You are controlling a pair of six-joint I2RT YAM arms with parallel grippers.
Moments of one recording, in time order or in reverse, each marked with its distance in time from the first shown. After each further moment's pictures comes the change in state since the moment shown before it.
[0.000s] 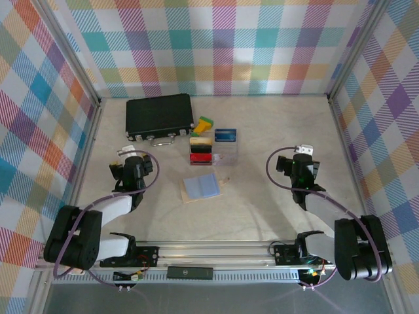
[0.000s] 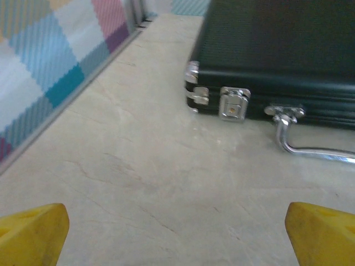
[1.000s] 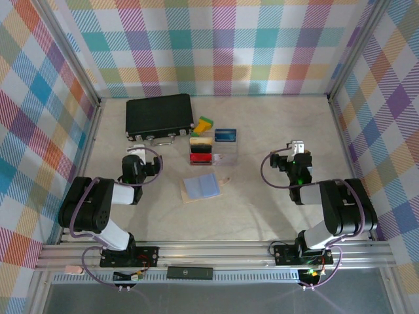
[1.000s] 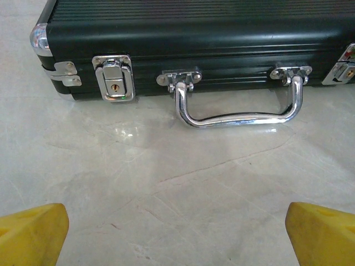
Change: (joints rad) left arm 0.109 0.291 0.032 0.268 0.462 0.089; right arm -0.054 0.346 -0.027 0.523 -0.233 -0.145
